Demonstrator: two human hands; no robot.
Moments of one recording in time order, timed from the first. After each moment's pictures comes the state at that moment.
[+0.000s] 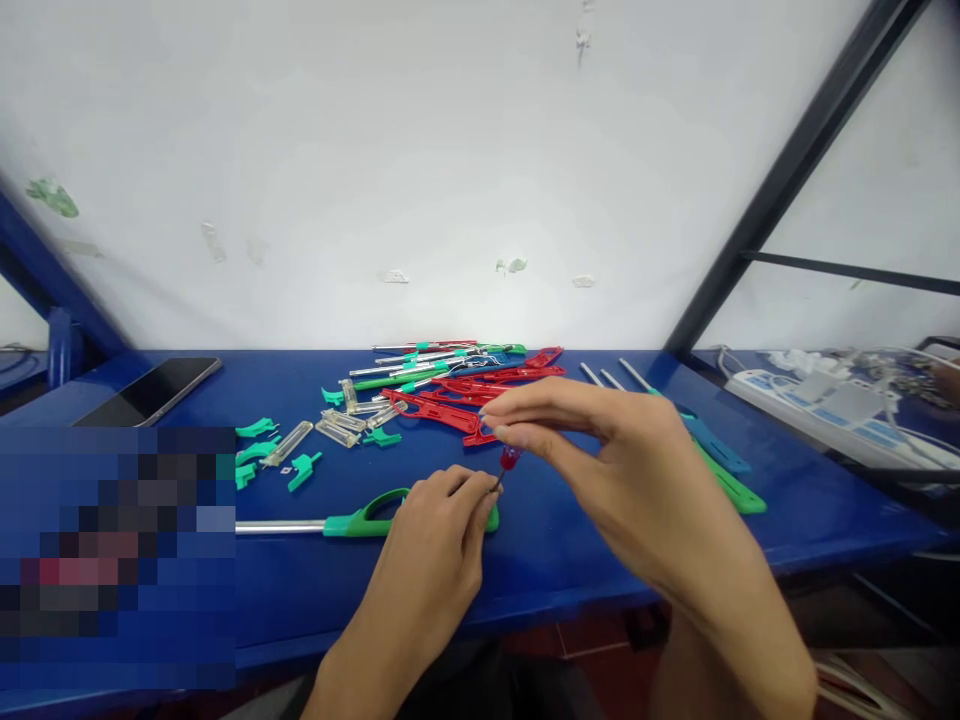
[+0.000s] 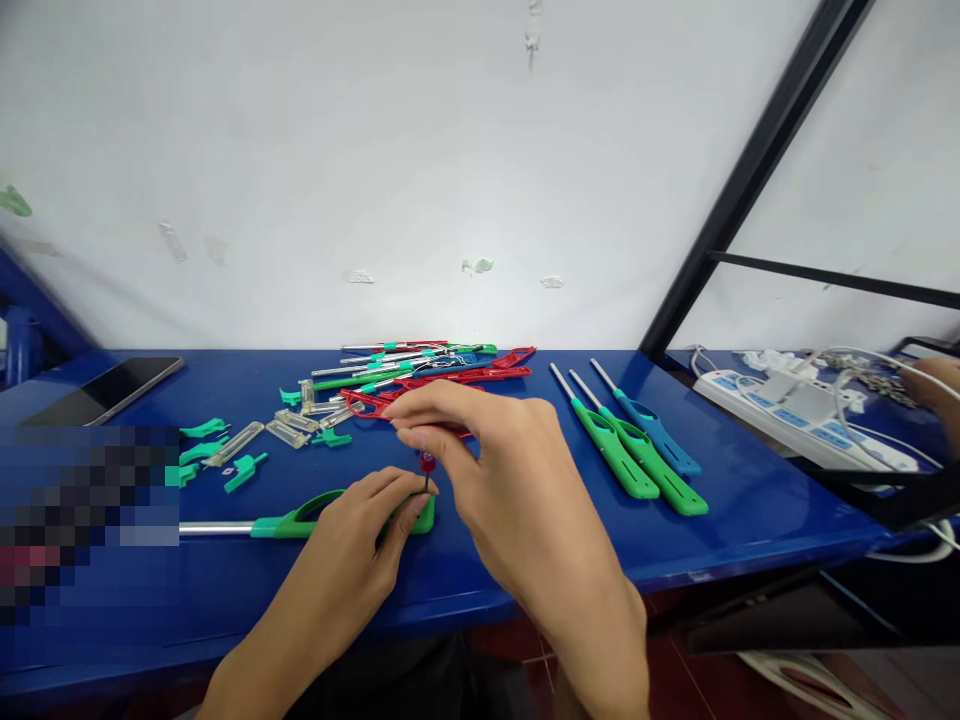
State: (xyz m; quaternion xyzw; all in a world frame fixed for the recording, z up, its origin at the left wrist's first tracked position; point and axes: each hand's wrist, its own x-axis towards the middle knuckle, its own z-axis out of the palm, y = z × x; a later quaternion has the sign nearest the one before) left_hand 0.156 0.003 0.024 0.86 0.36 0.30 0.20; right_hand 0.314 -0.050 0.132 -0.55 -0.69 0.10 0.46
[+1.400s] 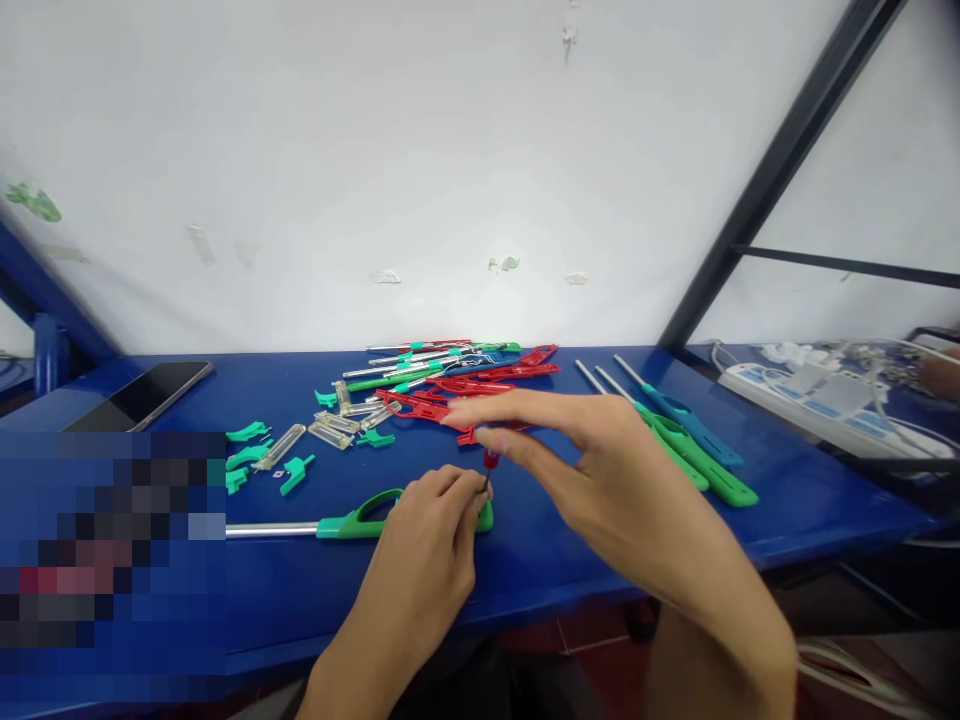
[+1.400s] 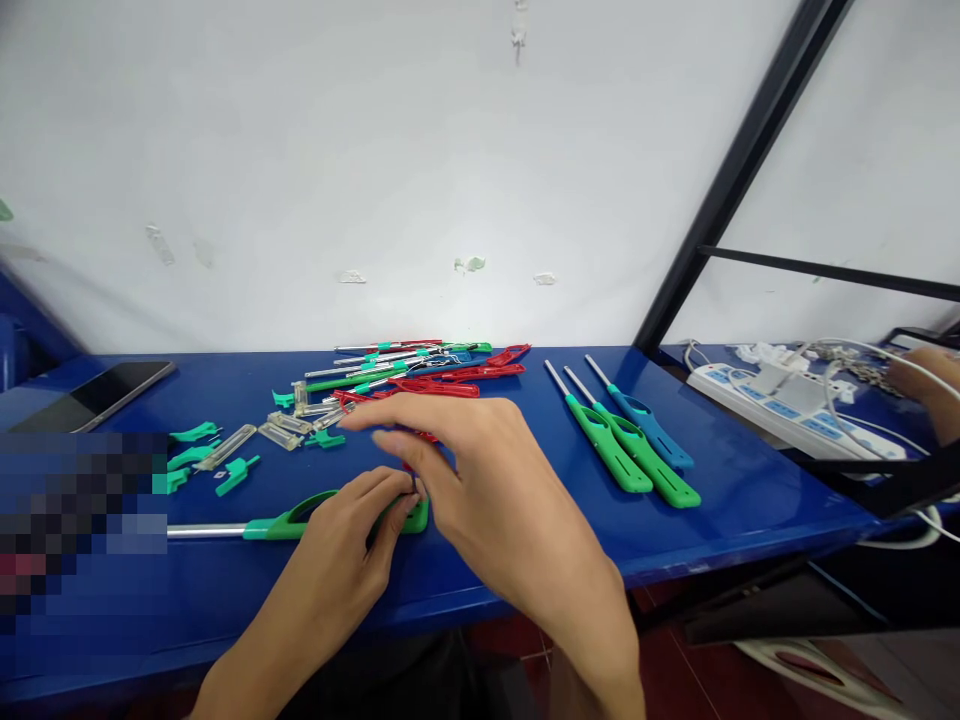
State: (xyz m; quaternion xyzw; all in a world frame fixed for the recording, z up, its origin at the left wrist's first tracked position) left_hand 0.156 0.004 0.026 0.86 0.36 0.30 0.19; right_hand 0.313 -0.045 0.129 -0.50 -0.73 0.12 0.44
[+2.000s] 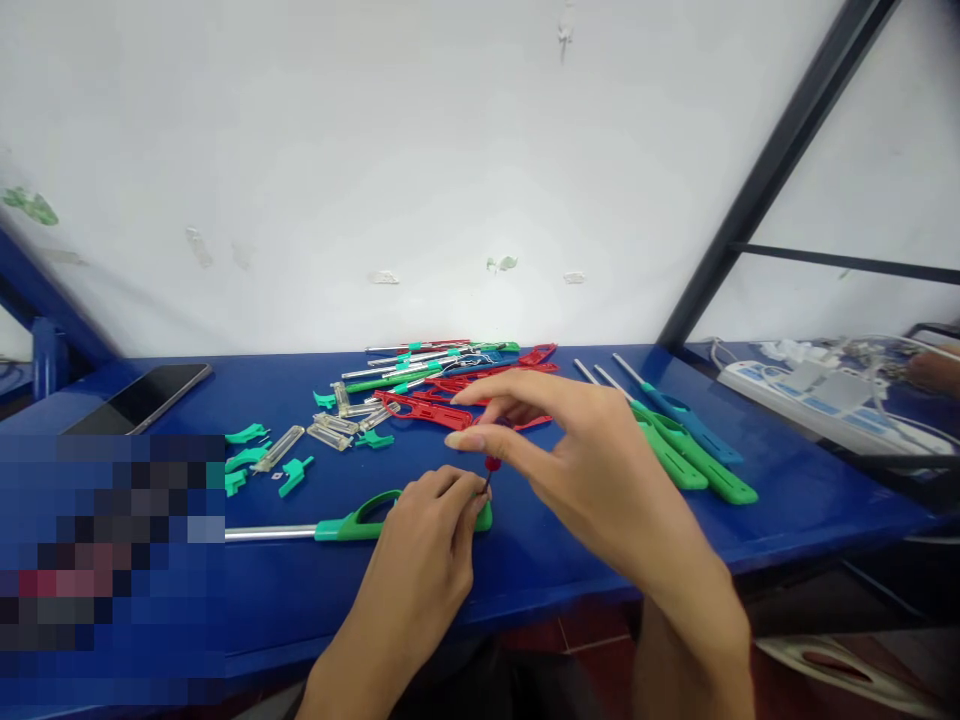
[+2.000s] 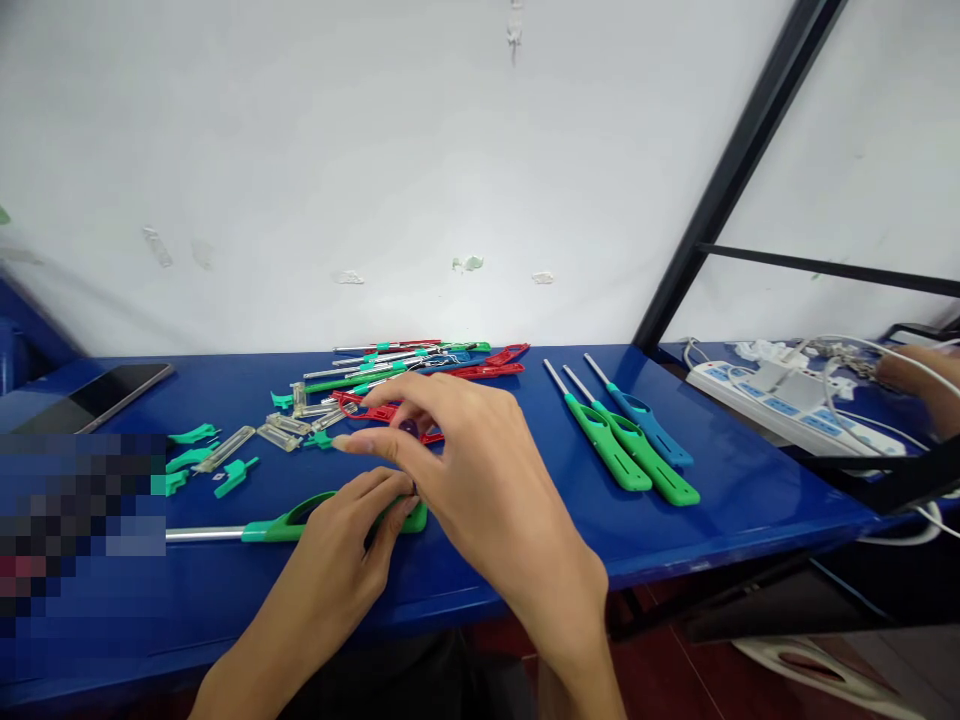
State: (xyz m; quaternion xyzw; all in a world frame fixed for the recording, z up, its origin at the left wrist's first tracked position) left_hand 0.155 0.003 0.025 0.86 0.35 0.31 0.19; right_hand 0.312 -0.039 0.126 -0.52 -0.71 0.07 0.46
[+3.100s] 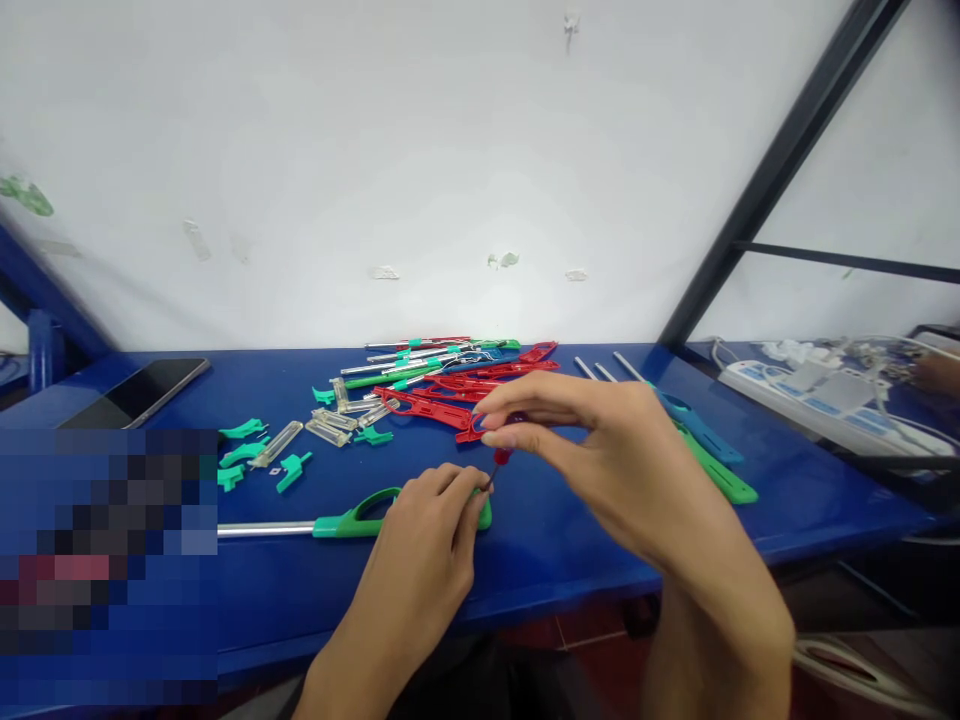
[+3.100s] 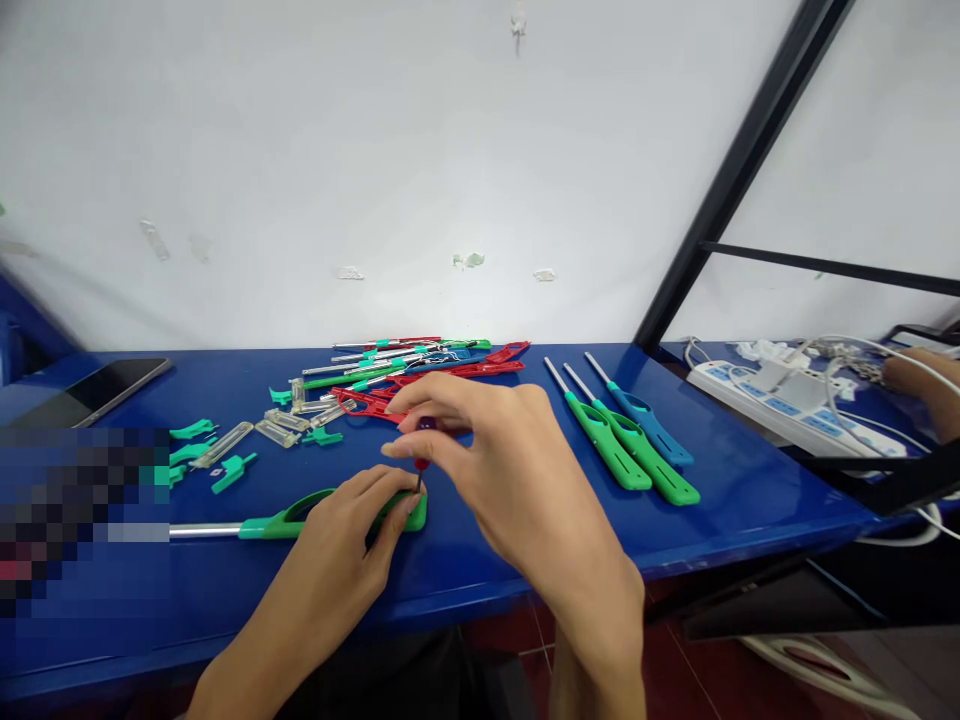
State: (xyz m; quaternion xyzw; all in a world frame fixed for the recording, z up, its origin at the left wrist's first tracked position) left_hand 0.155 0.002 0.022 0.86 0.36 0.31 0.19; right_hand 0.328 -0.041 0.127 -0.53 -0.71 0.11 0.45
